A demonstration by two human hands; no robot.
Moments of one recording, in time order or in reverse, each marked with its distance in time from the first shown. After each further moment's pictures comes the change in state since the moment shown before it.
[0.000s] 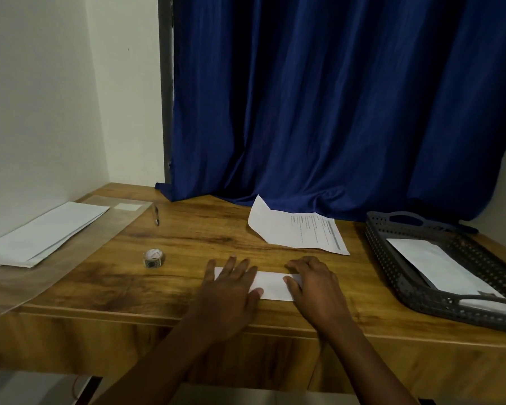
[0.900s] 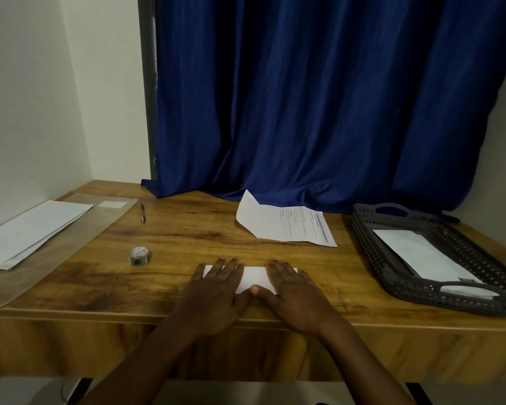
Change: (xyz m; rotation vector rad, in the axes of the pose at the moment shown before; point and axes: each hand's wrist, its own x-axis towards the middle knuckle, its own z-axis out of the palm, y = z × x) left_hand 0.006 -0.005 0.011 0.013 -0.090 0.006; right_hand -0.017 -0.012 -0.009 -0.023 -0.456 -0.088
